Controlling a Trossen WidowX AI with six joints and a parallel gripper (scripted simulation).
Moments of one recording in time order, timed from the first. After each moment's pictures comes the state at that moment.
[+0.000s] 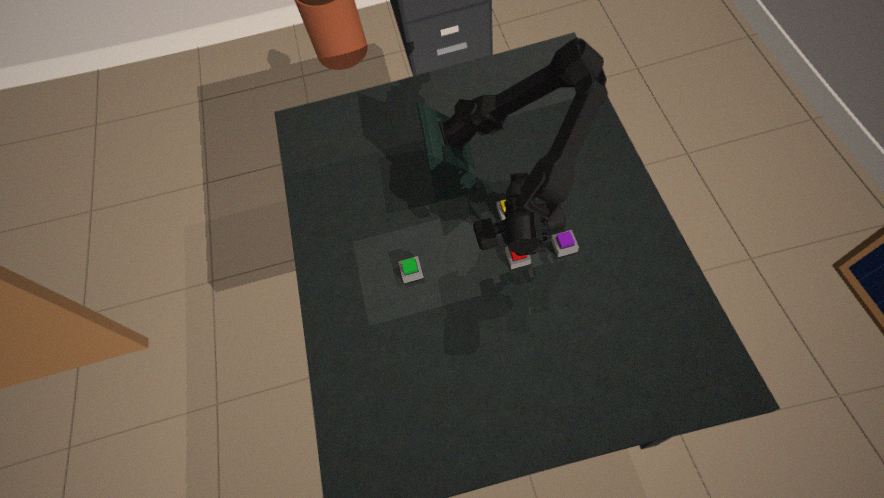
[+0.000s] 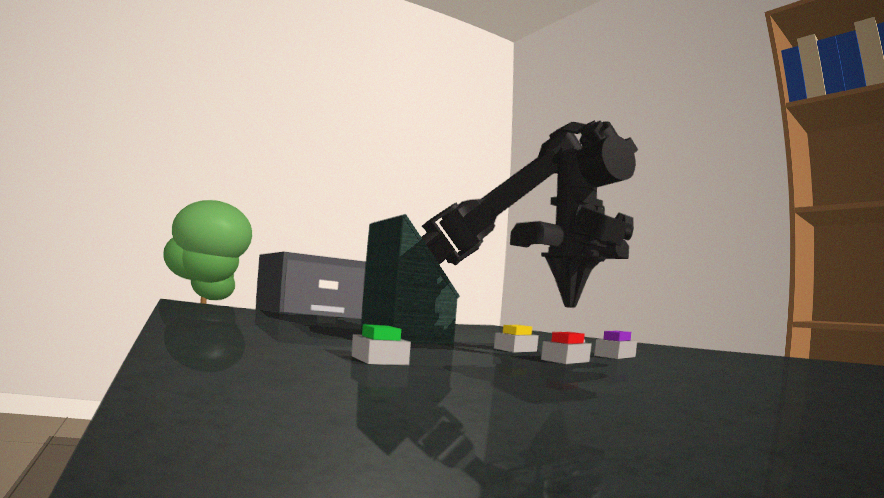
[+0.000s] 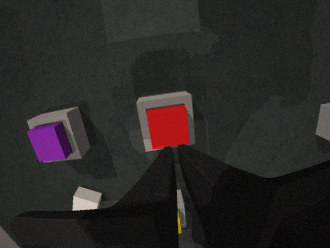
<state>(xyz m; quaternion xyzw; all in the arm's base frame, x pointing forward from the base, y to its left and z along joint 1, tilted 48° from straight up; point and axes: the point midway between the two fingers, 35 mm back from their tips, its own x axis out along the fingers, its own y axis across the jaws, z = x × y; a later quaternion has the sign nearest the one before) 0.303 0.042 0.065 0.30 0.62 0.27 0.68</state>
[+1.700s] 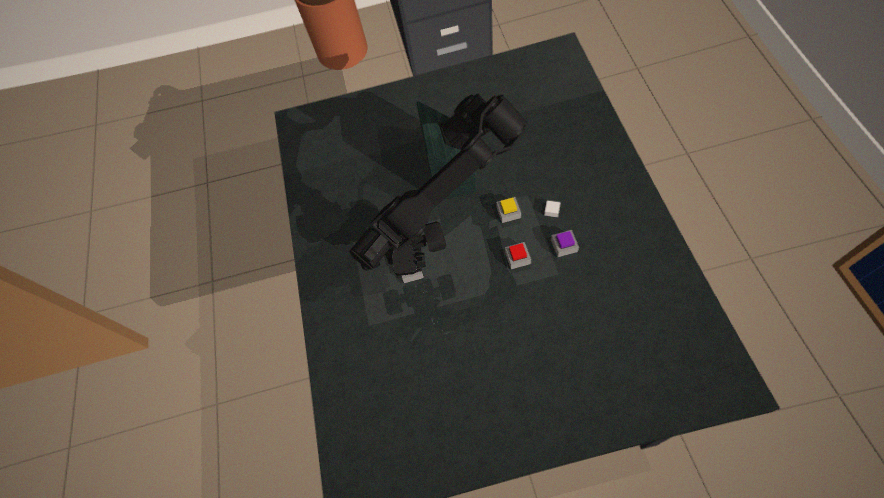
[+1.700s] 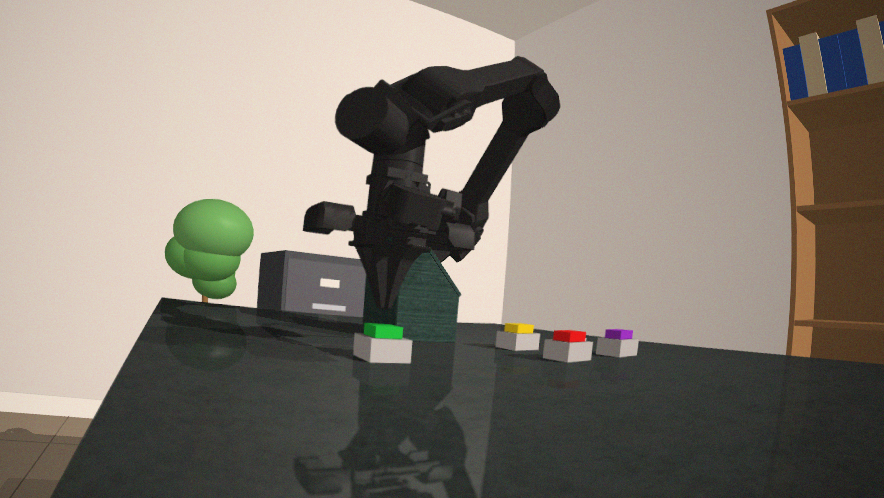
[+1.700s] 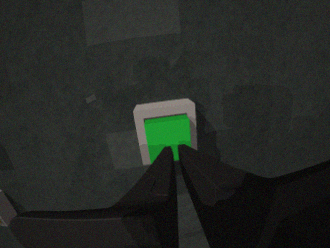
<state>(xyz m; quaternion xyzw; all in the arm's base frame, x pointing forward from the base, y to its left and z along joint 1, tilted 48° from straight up) 0.271 -0.117 -0.135 0.29 0.61 0.27 0.69</state>
